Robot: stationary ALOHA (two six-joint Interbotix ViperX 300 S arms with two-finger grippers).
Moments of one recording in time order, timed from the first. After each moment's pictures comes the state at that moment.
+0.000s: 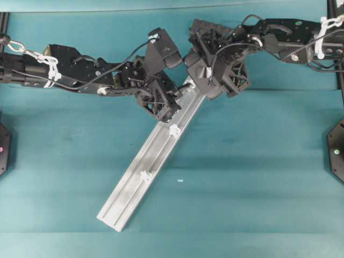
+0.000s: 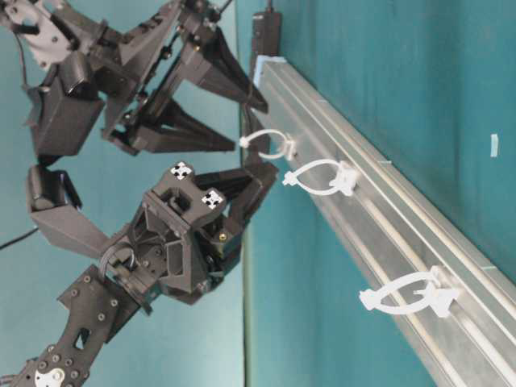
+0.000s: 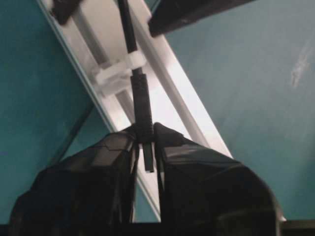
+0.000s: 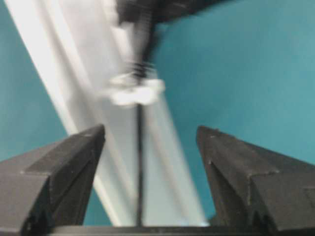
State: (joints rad) left arm 0.25 0.21 0.44 0.02 0.06 -0.34; right arm -0.47 0.10 0.47 0.28 0.47 -1.37
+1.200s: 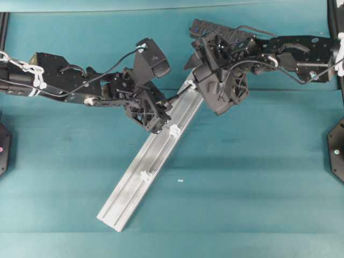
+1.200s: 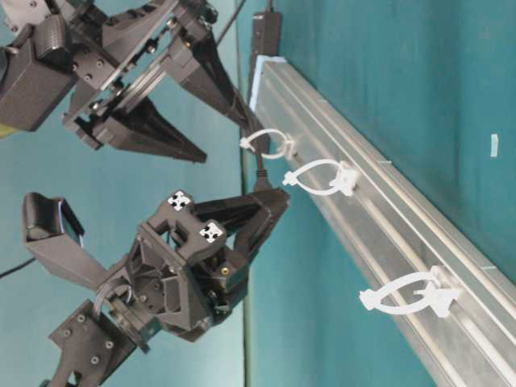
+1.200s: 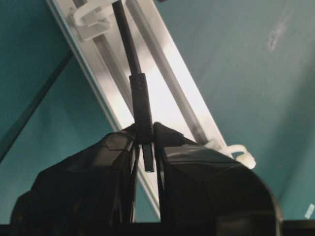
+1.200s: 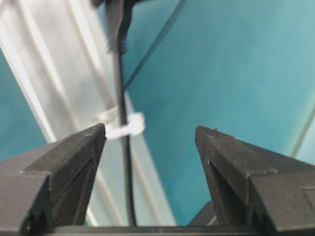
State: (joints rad) left arm 0.20 0.14 0.53 0.02 0.06 -0.41; right arm -0.38 0.02 0.57 0.29 0.28 -1.36
